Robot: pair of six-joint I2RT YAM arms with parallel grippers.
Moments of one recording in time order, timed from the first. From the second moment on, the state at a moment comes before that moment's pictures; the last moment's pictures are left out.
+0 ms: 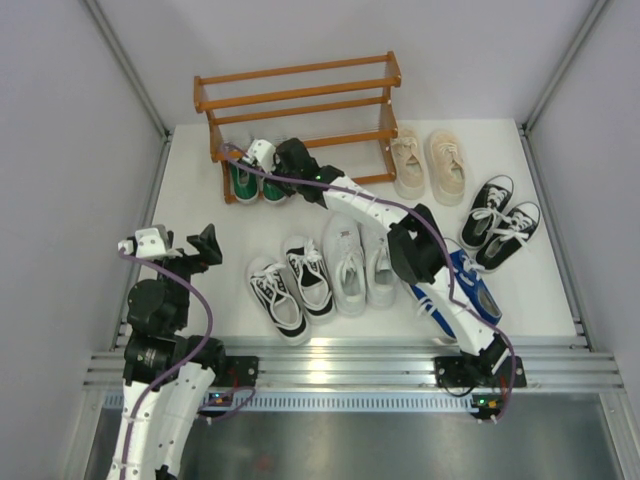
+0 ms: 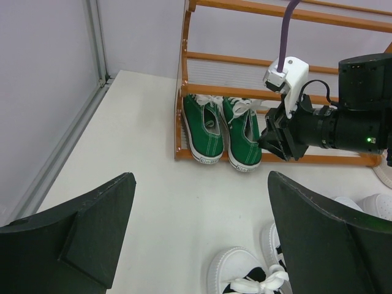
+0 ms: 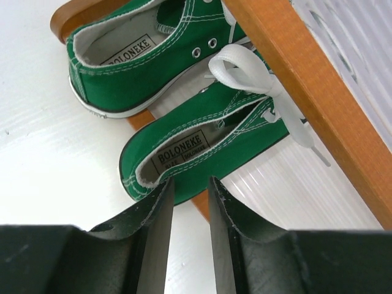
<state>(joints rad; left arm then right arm) -0.18 0.21 0.59 -0.30 -0.26 -0.15 0.82 2.49 2.26 -0.30 -0.01 -0.38</state>
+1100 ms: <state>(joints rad) -0.18 0.20 0.58 -0.30 -0.26 -0.15 0.82 2.56 2.35 -0.38 -0.09 -0.47</state>
